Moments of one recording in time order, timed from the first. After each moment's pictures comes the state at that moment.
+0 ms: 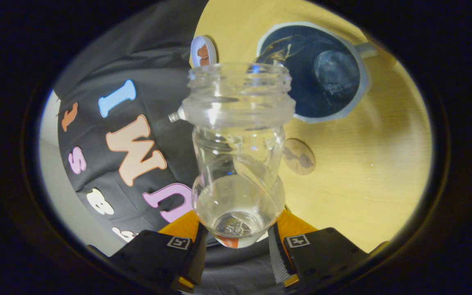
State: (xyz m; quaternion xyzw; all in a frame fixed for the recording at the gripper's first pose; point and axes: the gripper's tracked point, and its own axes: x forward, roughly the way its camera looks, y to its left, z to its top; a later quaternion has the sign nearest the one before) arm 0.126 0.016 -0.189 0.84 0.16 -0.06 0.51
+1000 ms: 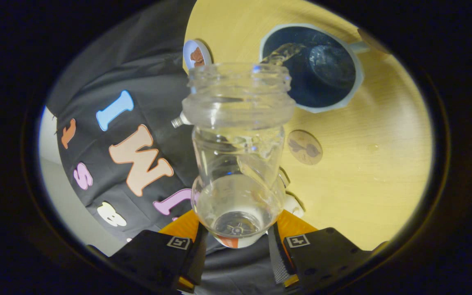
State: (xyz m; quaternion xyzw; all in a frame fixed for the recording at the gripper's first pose) arm 0.129 0.008 -0.167 0.87 0.15 -0.06 0.46
